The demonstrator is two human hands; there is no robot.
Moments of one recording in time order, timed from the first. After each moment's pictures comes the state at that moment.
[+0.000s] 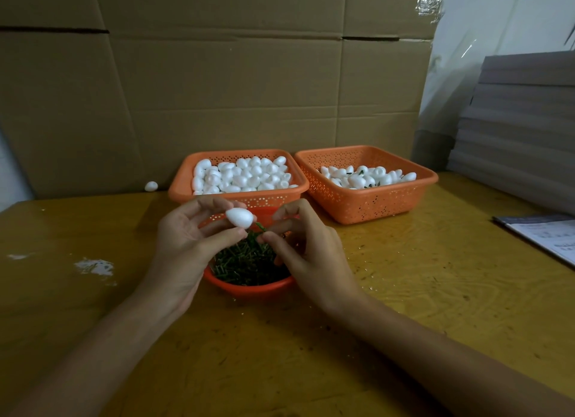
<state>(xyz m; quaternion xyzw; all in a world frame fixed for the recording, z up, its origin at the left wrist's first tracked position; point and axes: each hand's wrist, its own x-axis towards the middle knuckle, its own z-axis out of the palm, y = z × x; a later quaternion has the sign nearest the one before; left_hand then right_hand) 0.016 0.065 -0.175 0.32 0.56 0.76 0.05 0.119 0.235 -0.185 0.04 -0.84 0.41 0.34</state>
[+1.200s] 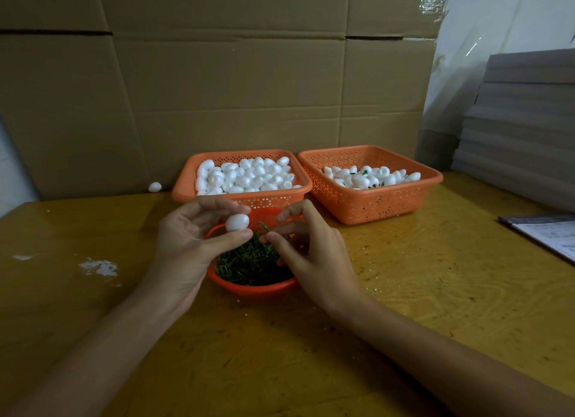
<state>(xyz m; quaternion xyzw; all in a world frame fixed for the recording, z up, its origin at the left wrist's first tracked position) 0.016 0.063 -0.172 0.32 0.56 0.76 0.03 0.114 0.235 -0.189 0.02 -0.84 0.41 0.34</state>
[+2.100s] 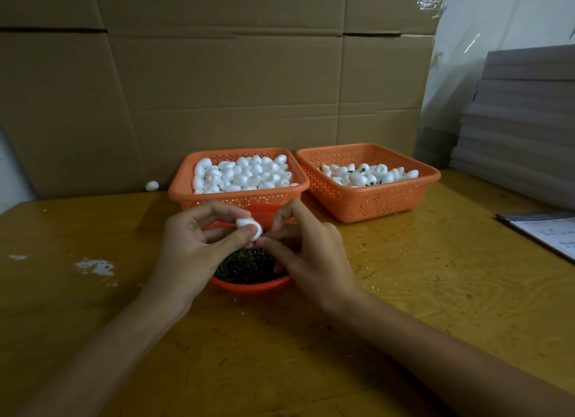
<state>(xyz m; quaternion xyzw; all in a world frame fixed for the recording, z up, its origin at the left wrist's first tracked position) 0.023 0.069 -0.176 0.35 0.62 0.70 0.00 0.113 0.238 -0.188 0.08 -0.84 0.39 0.36</state>
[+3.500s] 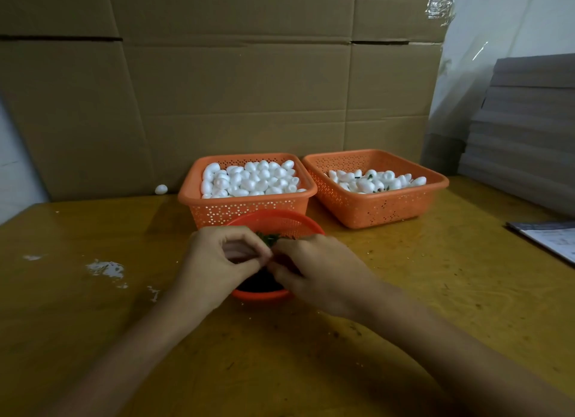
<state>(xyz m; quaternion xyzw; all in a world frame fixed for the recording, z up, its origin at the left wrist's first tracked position) 0.026 0.071 -0.178 0.39 0.74 0.54 -0.05 0.119 0.242 -0.166 0.08 -0.98 0.09 0.16</state>
